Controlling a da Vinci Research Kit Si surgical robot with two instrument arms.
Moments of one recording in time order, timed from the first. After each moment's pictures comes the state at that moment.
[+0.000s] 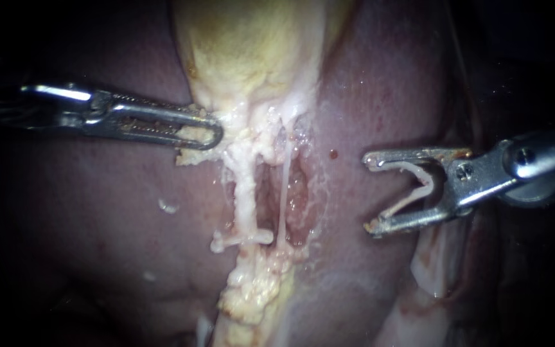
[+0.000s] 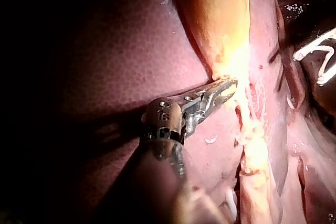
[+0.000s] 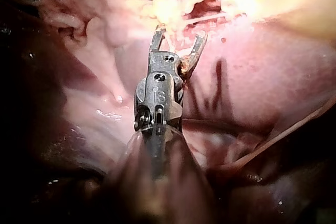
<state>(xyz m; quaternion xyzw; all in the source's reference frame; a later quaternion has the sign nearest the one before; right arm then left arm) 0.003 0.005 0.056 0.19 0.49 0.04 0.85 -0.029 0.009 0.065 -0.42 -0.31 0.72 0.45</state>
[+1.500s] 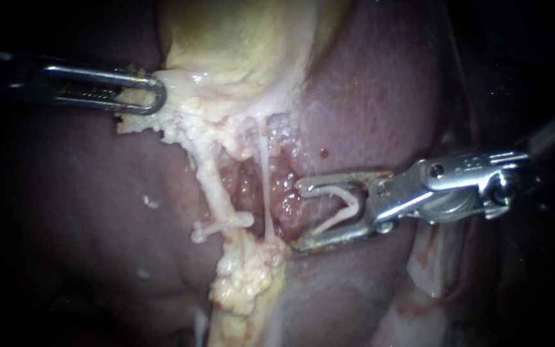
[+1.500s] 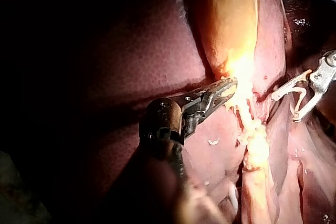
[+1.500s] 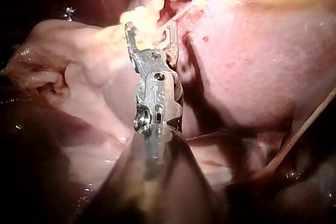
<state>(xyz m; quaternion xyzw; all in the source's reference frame) 0.011 0.002 0.063 0.30 0.51 0.14 0.79 -0.023 0.012 0.058 -0.43 -0.30 0.71 0.47</state>
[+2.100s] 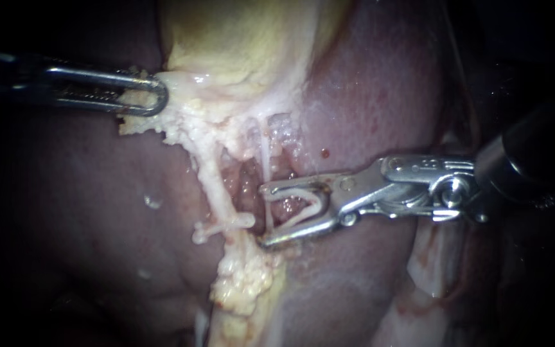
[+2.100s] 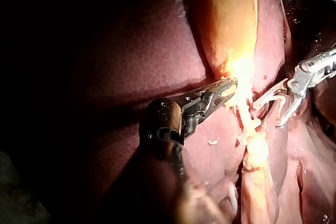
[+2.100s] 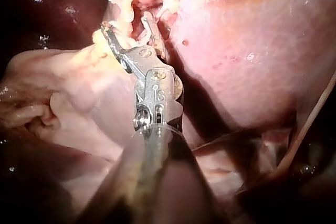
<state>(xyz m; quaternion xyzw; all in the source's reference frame) 0.015 0.002 0.068 0.35 0.54 0.16 0.75 -0.024 0.012 0.058 -0.43 -0.30 0.71 0.47</state>
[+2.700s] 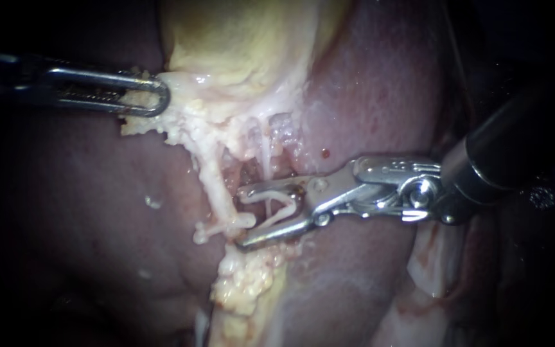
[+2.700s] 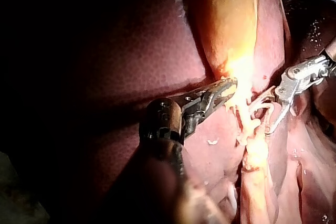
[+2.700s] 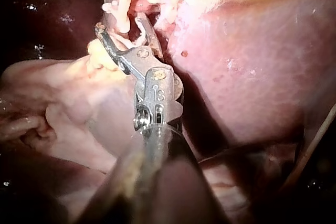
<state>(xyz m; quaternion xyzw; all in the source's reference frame) 0.018 0.002 0.070 0.38 0.56 0.14 0.73 -0.024 0.012 0.059 -0.43 -0.30 0.71 0.47</state>
